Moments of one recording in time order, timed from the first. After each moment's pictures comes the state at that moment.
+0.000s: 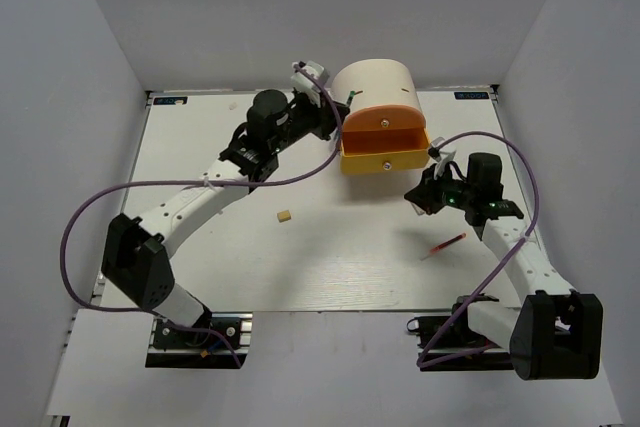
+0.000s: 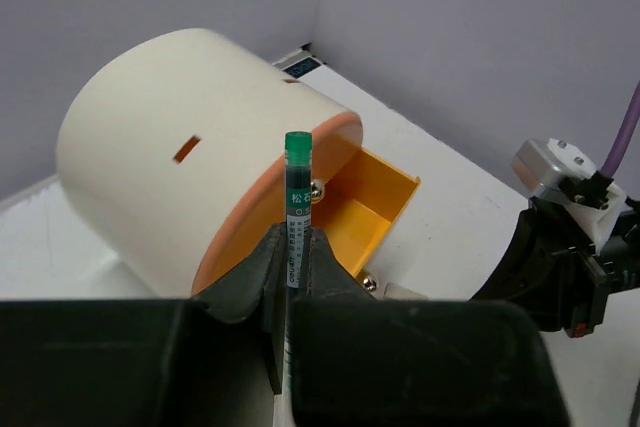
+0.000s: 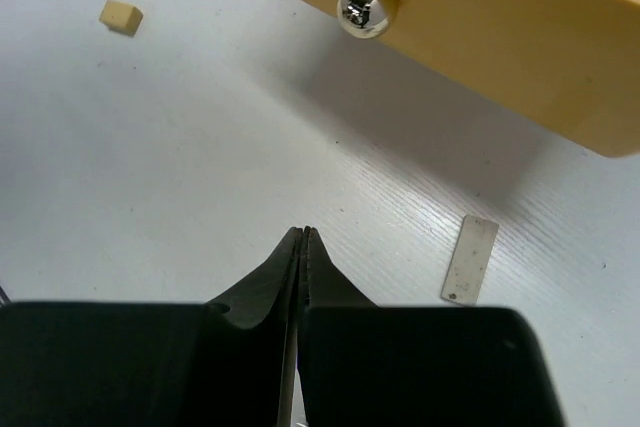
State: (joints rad) left arm -0.64 1.51 1.31 0.20 0.18 -0.18; right arm 0.07 1.09 0.66 -0.20 -0.73 -0.18
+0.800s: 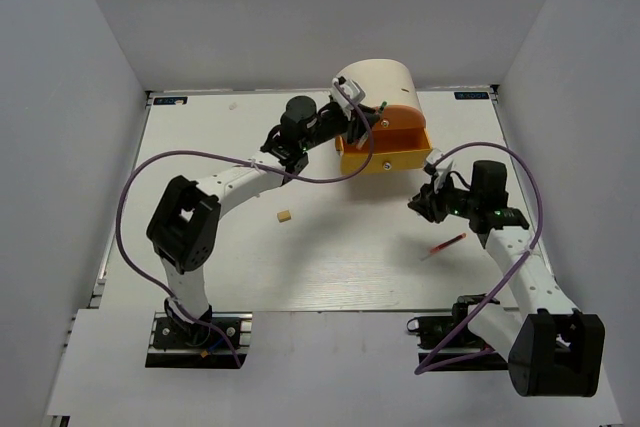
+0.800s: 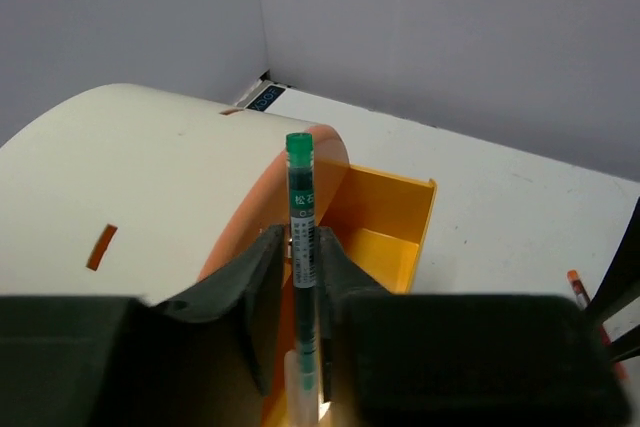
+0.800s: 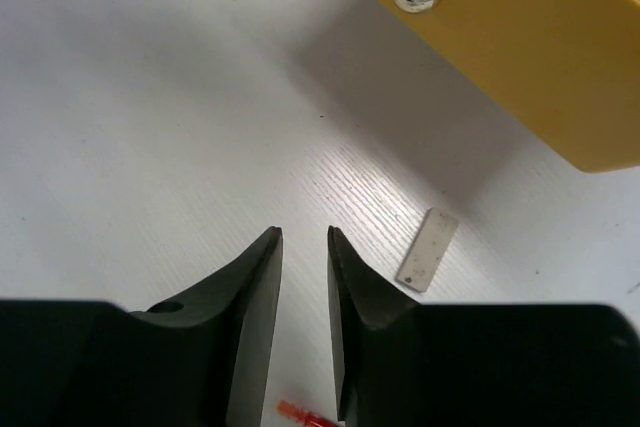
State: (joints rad) left arm -0.66 1.84 1.38 0.56 0.41 0.04; right arm 0.04 1.01 0.63 -0.30 -0.77 -0.48
